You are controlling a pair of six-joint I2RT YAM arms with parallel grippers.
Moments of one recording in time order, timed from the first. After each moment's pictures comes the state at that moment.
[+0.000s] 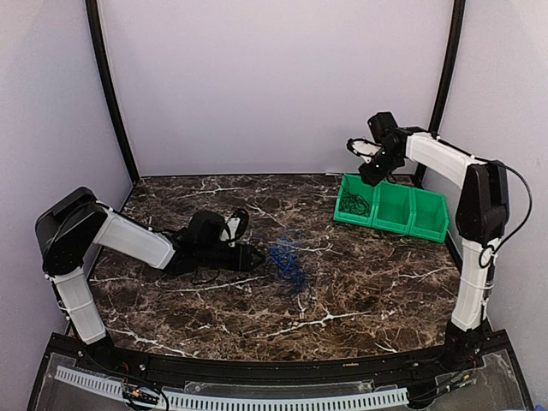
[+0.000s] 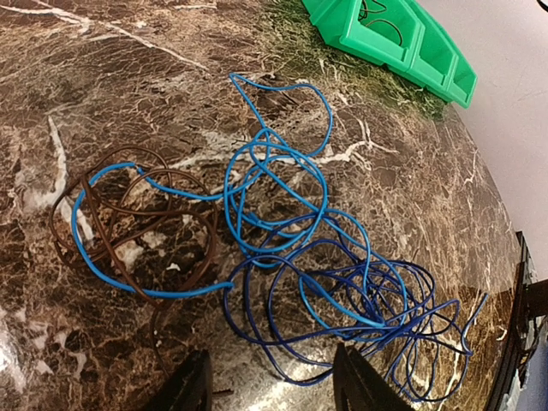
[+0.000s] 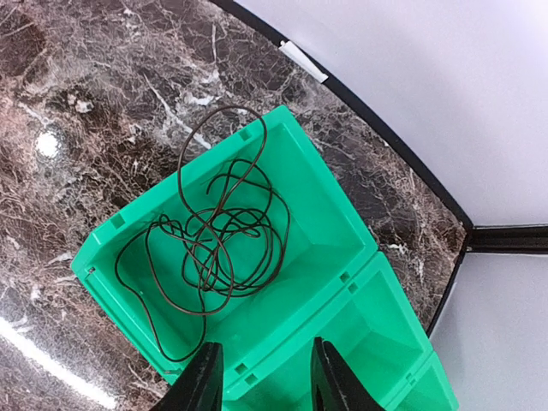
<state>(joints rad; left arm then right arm) -0.74 1.81 0.81 0.38 0.23 -0.51 0.30 2.03 1.86 -0.79 0.12 -0.45</state>
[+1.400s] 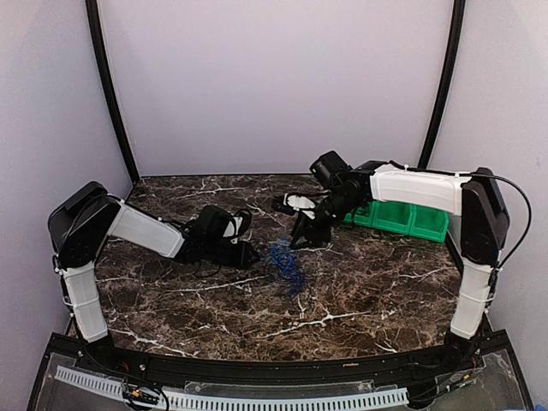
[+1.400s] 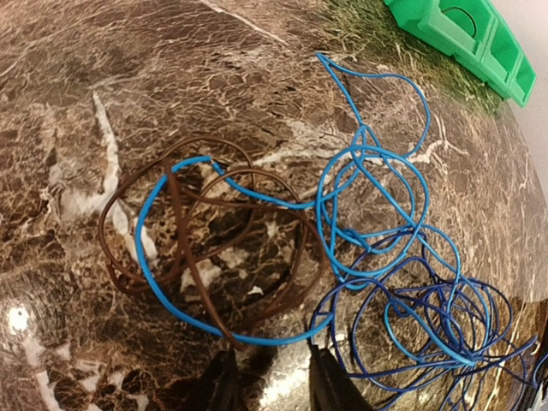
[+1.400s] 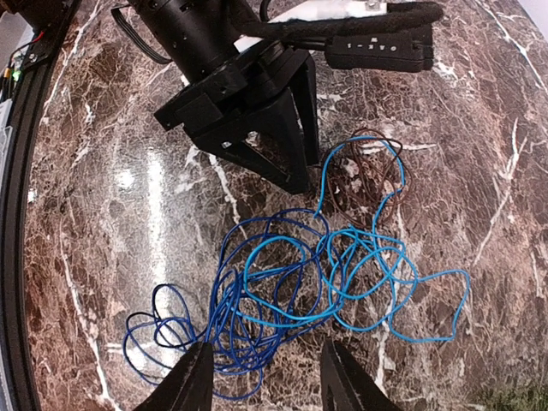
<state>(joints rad) -0.69 1.90 0.95 0.19 0.20 -0.48 0.71 1.89 1.53 -0.70 -0.51 -0.62</state>
